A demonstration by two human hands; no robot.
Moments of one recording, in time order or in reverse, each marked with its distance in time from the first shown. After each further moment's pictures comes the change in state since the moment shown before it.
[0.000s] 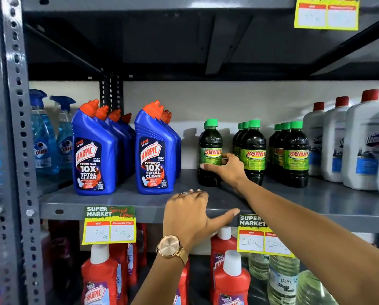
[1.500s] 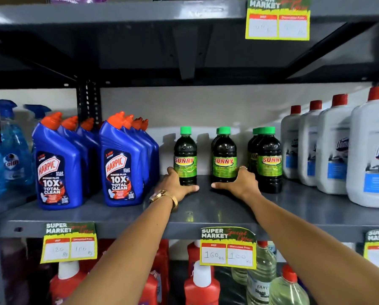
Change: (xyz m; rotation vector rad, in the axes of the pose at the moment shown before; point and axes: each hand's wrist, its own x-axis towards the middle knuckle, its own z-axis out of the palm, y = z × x) left_hand 0.112 -0.005 0.066 -0.463 -0.392 -0.459; right_hand 0.000 0.040 -0.093 -0.388 0.054 0.135
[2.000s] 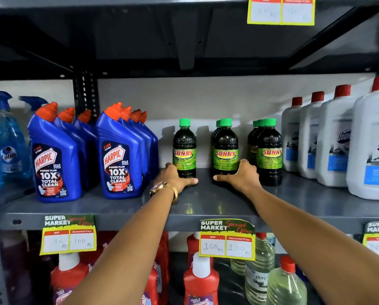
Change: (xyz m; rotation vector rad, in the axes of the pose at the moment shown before) left_hand -0.005 0.005 -0.002 -0.047 0.009 -0.071; right_hand -0.002 0.003 -0.002 0.038 0.024 -0.006
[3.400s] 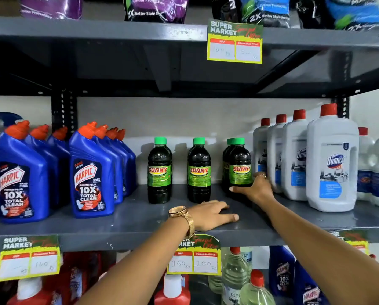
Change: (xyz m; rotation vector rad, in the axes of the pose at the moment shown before) left_hand -0.074 0.103 0.057 0.297 -0.605 0.585; right_hand 0.023 0.064 -0.083 -0.013 0.113 0.142
